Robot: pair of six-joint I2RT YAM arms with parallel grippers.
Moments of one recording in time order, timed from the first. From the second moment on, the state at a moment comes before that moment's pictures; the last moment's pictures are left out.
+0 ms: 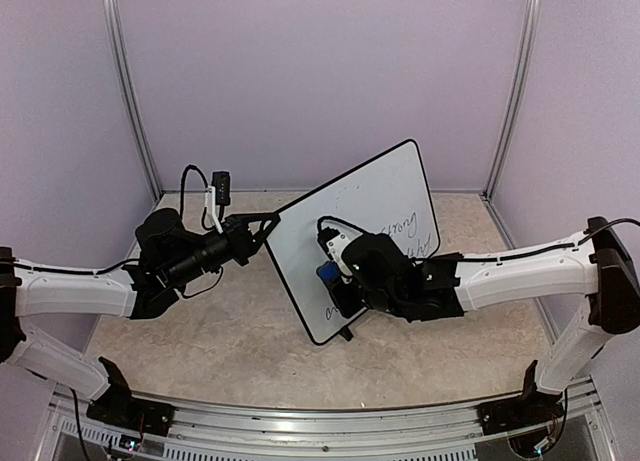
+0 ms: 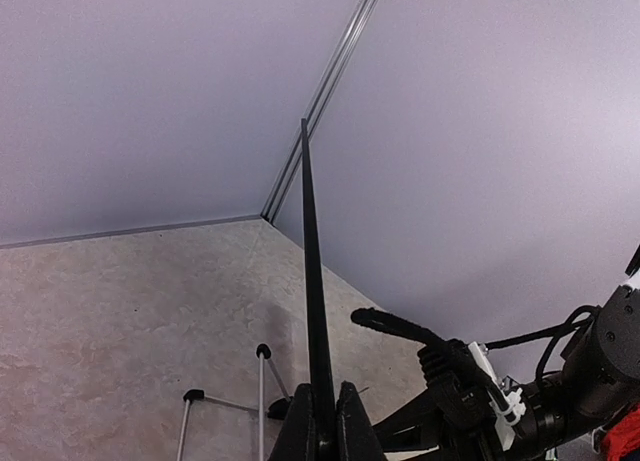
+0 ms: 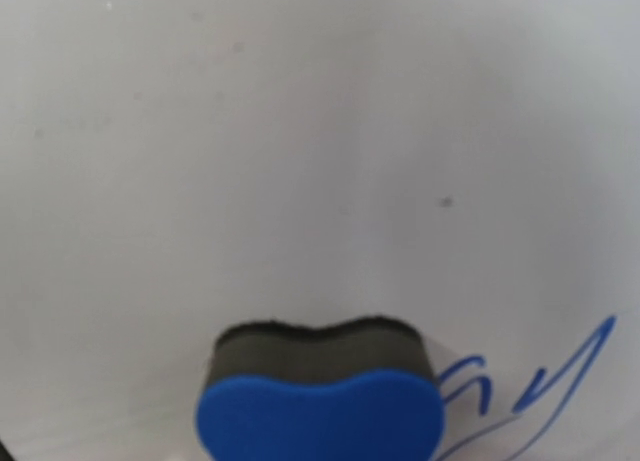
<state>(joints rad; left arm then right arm) -0.76 1.30 0.61 0.79 0.18 -0.44 1.15 1.62 1.06 -0.08 0.44 0.20</state>
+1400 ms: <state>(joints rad) -0.76 1.30 0.61 0.80 0.20 -0.44 1.08 1.55 0.88 0.02 0.42 0.30</state>
